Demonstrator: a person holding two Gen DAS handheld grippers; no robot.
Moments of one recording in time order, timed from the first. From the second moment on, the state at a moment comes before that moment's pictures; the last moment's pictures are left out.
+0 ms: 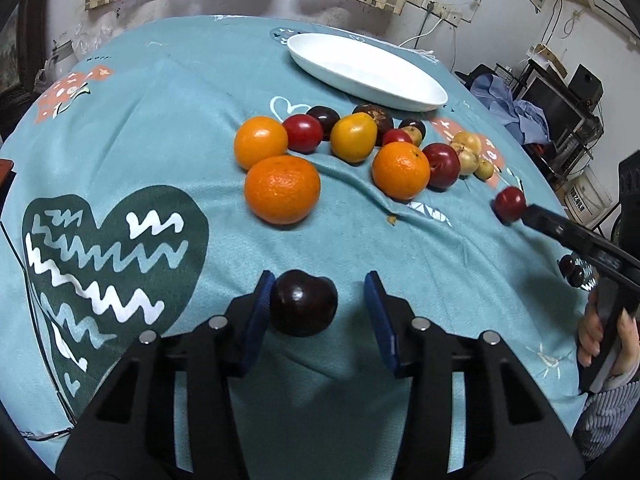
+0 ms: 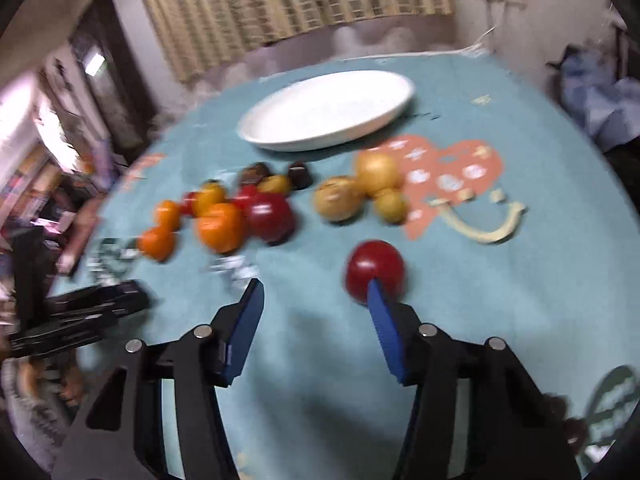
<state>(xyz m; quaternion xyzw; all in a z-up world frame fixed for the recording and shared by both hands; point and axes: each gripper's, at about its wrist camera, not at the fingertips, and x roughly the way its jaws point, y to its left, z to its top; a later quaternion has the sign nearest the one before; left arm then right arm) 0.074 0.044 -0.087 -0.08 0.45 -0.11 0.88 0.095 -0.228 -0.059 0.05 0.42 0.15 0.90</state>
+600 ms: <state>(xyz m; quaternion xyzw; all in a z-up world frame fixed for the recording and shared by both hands) 0.073 0.049 -0.087 -0.10 0.45 -0.11 0.88 0.148 -0.263 -0.083 0.11 0.44 0.14 0.88</state>
